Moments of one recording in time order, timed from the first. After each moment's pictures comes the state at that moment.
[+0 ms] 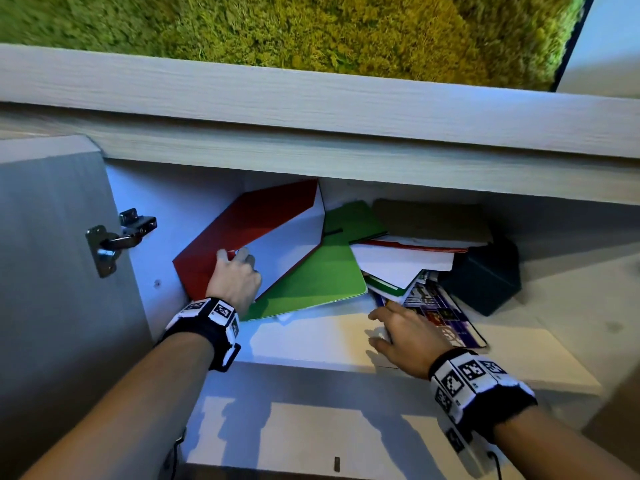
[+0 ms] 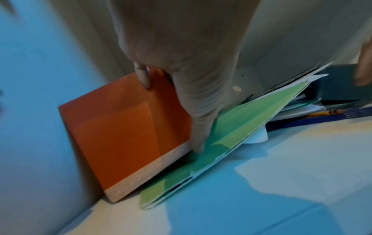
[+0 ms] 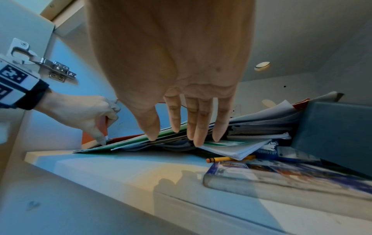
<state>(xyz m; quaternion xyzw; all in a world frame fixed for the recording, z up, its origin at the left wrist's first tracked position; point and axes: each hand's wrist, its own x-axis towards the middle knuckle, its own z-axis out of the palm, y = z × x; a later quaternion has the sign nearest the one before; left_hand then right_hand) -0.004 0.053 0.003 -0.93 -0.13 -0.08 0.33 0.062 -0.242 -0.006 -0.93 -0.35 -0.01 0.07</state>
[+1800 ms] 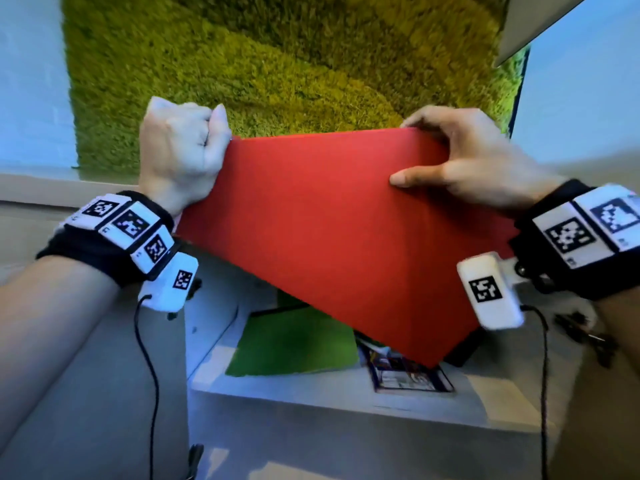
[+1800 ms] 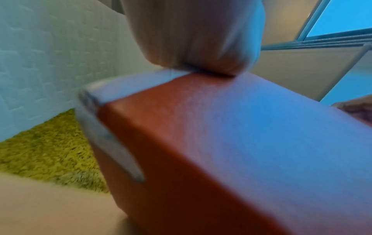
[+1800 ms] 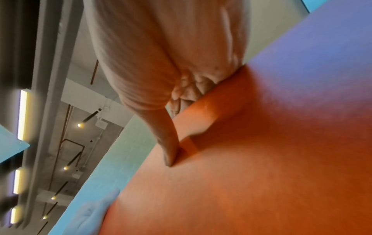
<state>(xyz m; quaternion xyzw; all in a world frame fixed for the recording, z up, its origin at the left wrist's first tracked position) -0.174 0.020 0.302 -0.68 0.02 -0.72 0.11 -0.079 -0.314 0.334 -0.74 -0.54 -0.25 0.33</state>
